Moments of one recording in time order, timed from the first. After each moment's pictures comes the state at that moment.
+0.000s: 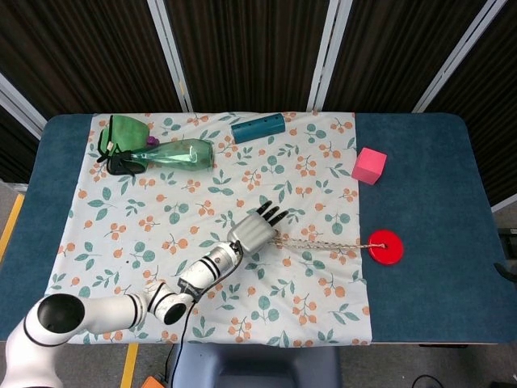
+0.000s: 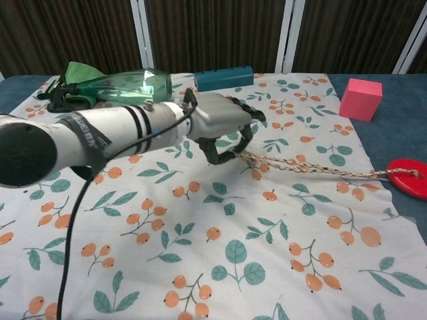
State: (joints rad) left arm -1.18 -1.74 -0.16 -1.21 1.10 0.73 0.55; right arm 0.06 -1.11 0.22 -1.37 -1.18 1.34 0.16
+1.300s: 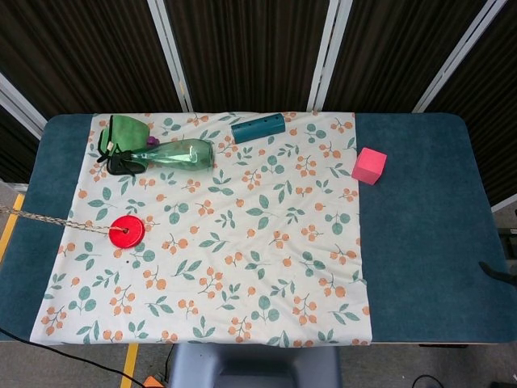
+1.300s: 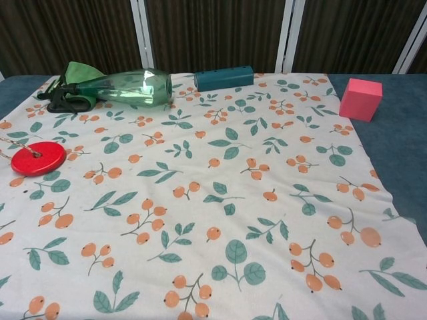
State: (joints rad) left arm -0.45 -1.03 -0.14 -1.48 0.85 1.38 0.41; right arm 0.09 -1.14 0.21 -1.40 -1.20 1.34 0.07
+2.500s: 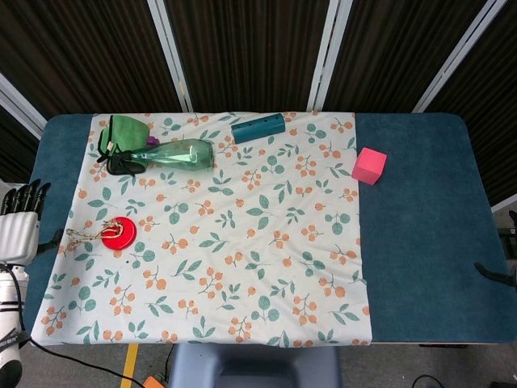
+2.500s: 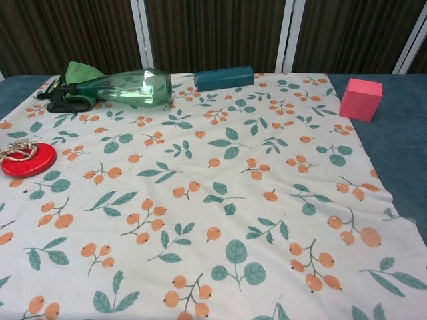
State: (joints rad) left arm -0.39 -1.16 -0.14 -1.48 1.15 1.34 0.16; right arm 0.09 -1.13 0.20 -1.40 -1.21 1.34 0.09
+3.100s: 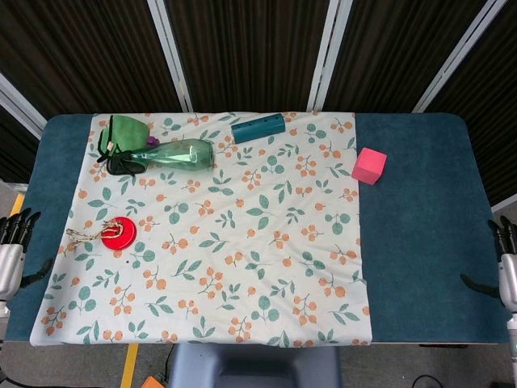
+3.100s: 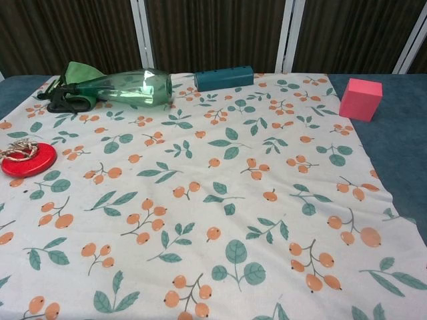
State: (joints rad) left arm -0.24 -1.14 -0.06 -1.45 1.33 1.42 -0.01; right arm 0.06 -1.13 0.14 -1.49 -1.32 1.42 -0.01
